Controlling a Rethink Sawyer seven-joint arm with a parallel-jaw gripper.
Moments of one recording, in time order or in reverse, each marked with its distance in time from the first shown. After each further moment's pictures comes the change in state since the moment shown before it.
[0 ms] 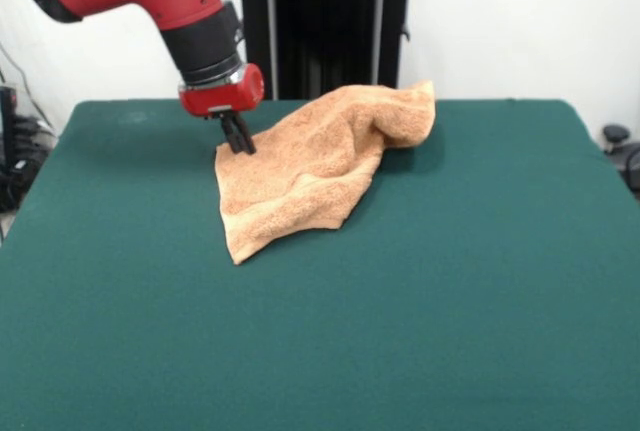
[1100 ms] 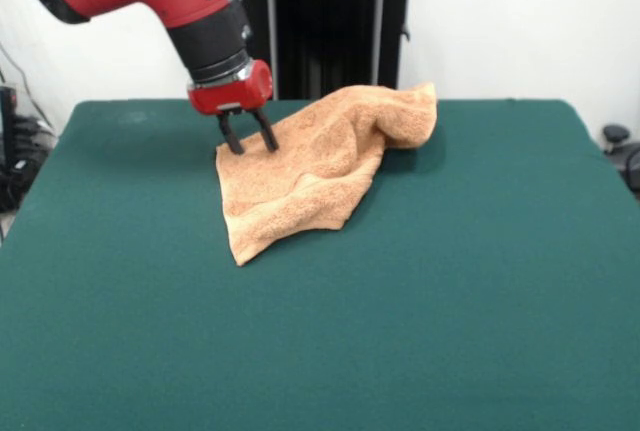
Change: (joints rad) arm -0.005 0.008 0.016 0.015 0.036 -0.012 0.000
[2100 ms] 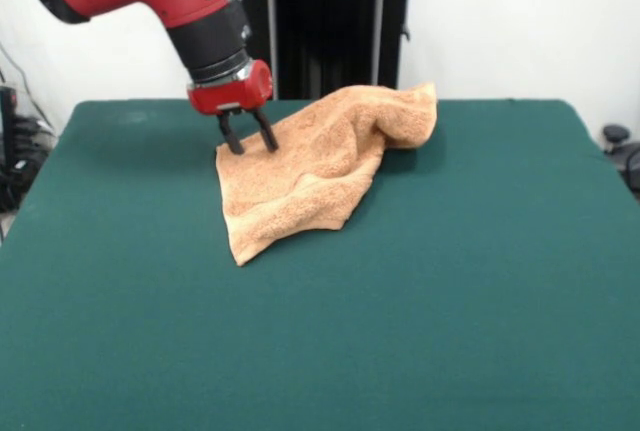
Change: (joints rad) arm -0.003 0.001 0.000 0.001 0.001 -0.003 0.000
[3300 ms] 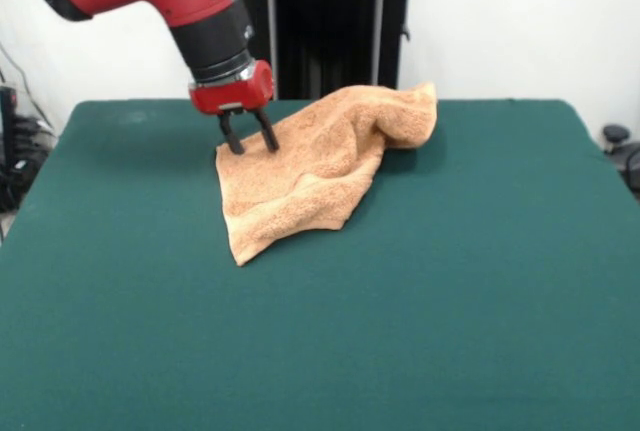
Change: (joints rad) arm 0.034 -0.018 -0.028 0.000 0.000 -0.020 0.000
